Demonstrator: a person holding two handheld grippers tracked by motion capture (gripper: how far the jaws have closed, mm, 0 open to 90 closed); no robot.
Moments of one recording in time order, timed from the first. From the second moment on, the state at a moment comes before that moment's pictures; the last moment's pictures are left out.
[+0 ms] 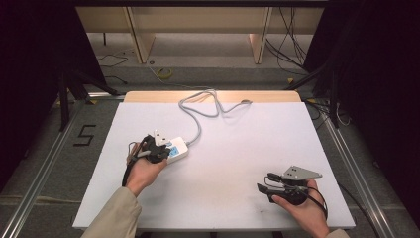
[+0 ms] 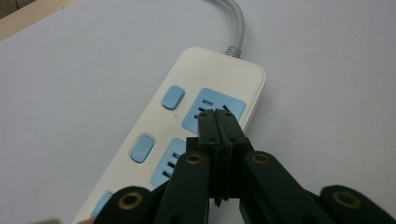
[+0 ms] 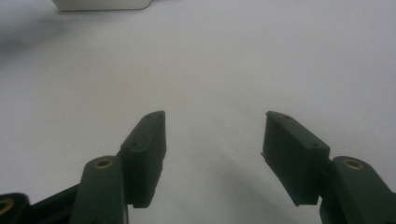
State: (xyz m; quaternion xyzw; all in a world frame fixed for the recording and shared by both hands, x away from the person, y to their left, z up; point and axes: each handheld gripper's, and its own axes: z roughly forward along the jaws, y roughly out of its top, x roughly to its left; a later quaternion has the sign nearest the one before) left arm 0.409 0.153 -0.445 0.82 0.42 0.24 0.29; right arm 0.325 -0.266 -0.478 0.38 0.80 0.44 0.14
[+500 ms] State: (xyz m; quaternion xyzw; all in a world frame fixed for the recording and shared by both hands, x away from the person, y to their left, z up) left arm 0.417 0.152 -0.444 0.82 0.42 0.24 0.29; right arm 0.325 -0.266 -0.478 0.38 0.80 0.44 0.14
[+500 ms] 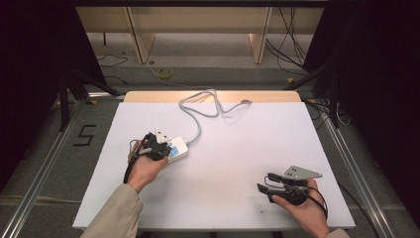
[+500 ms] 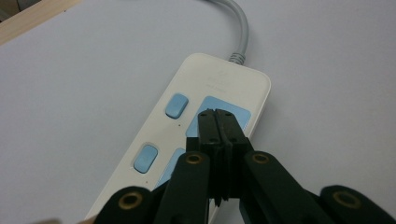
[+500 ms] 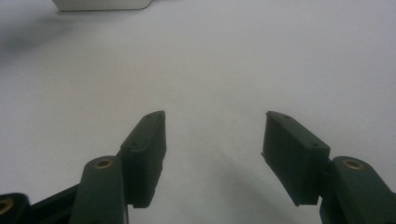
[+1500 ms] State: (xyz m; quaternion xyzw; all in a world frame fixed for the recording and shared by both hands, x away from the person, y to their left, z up) left arm 0.439 0.151 -0.442 0.82 0.44 0.24 0.28; right arm 0.325 -0.267 -0.477 0.38 0.80 0.44 0.14
